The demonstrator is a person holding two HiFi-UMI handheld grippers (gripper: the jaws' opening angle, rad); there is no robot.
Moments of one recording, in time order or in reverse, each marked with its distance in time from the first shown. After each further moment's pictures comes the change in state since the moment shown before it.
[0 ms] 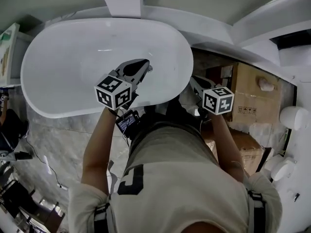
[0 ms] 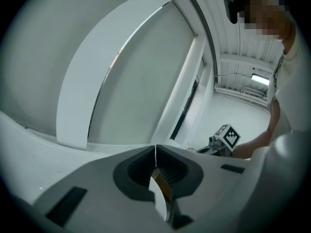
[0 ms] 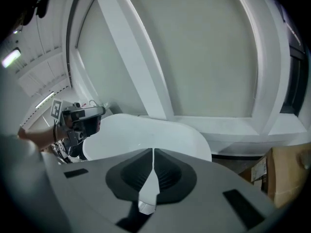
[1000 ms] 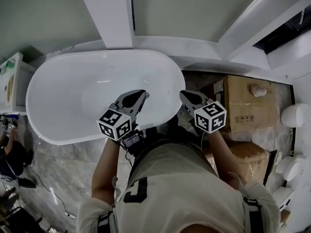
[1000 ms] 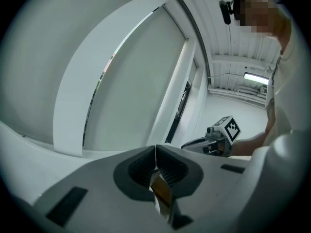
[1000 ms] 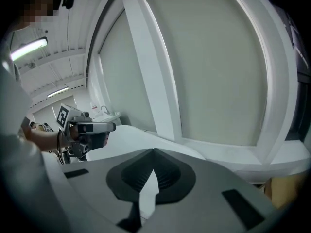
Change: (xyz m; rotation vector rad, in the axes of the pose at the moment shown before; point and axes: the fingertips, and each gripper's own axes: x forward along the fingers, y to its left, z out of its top) left arm -0.029 -0.049 0.016 0.057 -0.049 -0.033; right arm -0.043 0.060 0.056 -0.171 -0.192 0.041
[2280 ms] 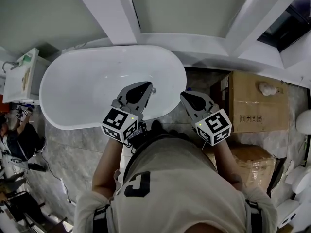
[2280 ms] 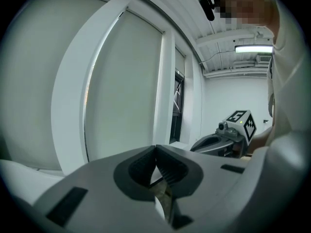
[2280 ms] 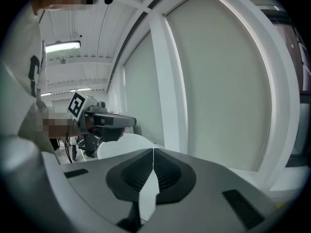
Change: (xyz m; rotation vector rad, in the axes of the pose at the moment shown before) left arm 0.037 -0.127 0.036 0.254 -0.014 0.141; right arm -0.114 0.004 0.005 -0.203 -0.189 0.118
